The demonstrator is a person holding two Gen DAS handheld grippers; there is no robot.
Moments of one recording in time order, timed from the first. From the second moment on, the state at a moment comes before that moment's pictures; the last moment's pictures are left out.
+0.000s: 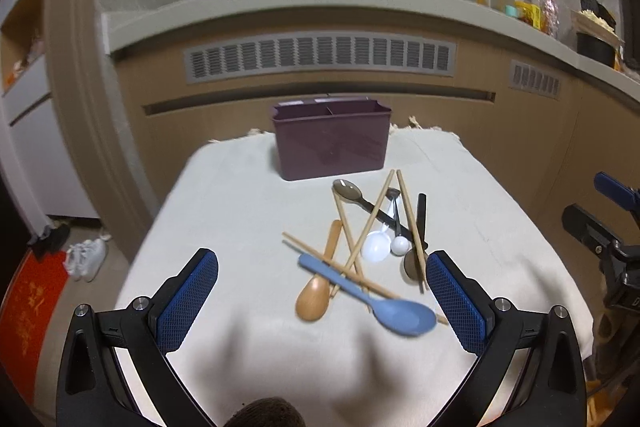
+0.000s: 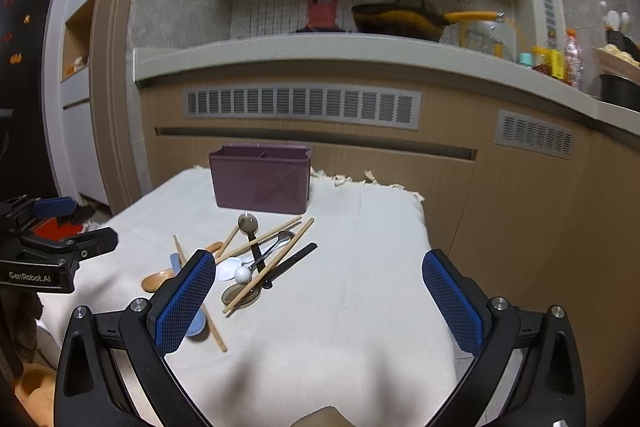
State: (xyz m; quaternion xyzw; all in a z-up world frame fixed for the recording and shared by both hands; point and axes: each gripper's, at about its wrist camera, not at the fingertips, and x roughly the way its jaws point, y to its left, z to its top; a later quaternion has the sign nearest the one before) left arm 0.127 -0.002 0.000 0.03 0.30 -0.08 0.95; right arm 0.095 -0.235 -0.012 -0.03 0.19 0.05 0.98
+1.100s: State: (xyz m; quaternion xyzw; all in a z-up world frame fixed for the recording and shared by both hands) left arm 0.297 -0.003 -0.049 0.00 0.41 -0.11 0.91; right arm 0.255 -0.193 -0.076 -0.05 0.38 0.17 0.91
